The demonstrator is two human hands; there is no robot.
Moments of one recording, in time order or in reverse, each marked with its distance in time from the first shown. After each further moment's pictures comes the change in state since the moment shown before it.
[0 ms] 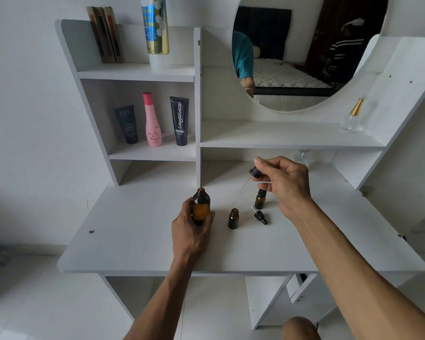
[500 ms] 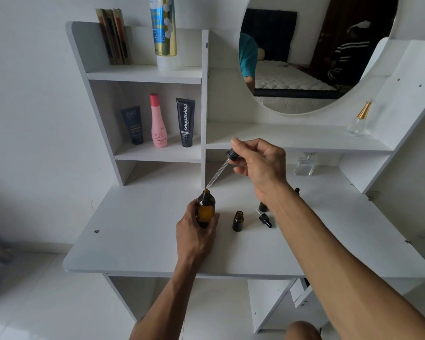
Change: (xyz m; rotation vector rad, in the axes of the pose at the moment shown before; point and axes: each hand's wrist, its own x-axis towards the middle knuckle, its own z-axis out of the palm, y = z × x) left_hand 0.000 -0.001 0.000 -0.005 0.007 0.000; right_hand 0.001 -0.027 0.060 0.126 -0.100 -0.039
